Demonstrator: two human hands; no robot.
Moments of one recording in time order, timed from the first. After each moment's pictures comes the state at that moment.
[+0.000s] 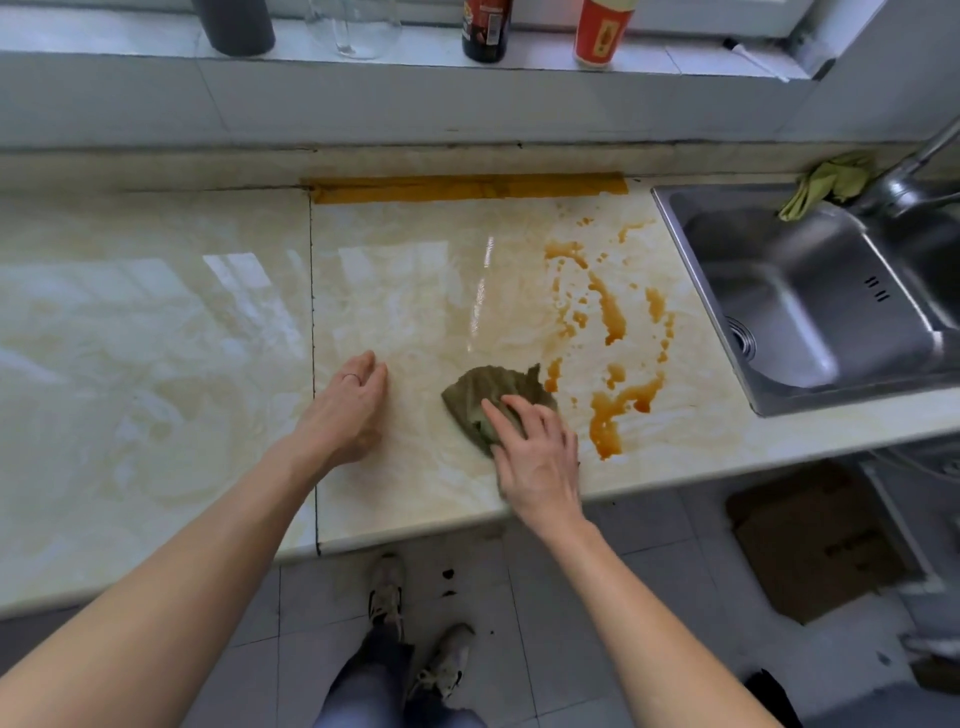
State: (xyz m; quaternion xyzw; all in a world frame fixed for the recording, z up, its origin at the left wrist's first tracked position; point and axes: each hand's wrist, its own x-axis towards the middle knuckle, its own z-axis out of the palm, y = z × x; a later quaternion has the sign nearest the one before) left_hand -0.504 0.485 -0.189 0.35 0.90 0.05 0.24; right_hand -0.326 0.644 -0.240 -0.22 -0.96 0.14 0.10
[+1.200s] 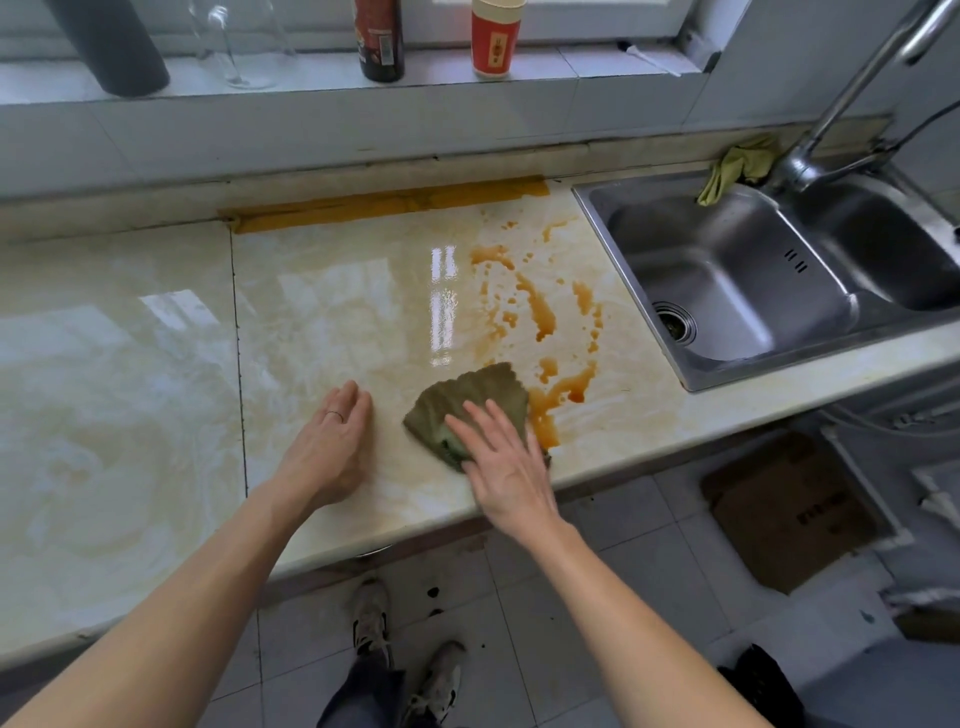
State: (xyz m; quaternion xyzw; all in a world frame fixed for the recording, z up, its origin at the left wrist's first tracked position) left_hand -0.459 0.522 -0.188 0.40 0.89 0.02 0.23; right_hand -0.295 0.671 -0.235 -0.20 -0.96 0.19 0.04
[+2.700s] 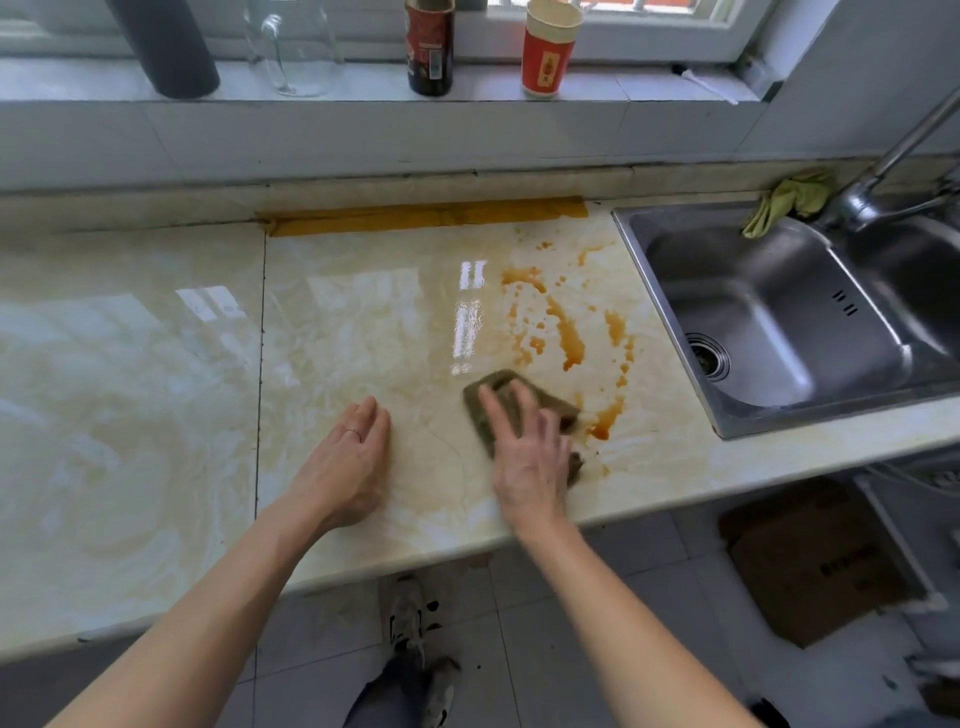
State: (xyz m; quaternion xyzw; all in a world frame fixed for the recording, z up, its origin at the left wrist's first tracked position) left_hand -0.458 0.526 -0.186 0.37 0.89 0.02 0.27; right_hand -0.331 0.687 -0.228 -0.29 -0.94 0.12 0.11
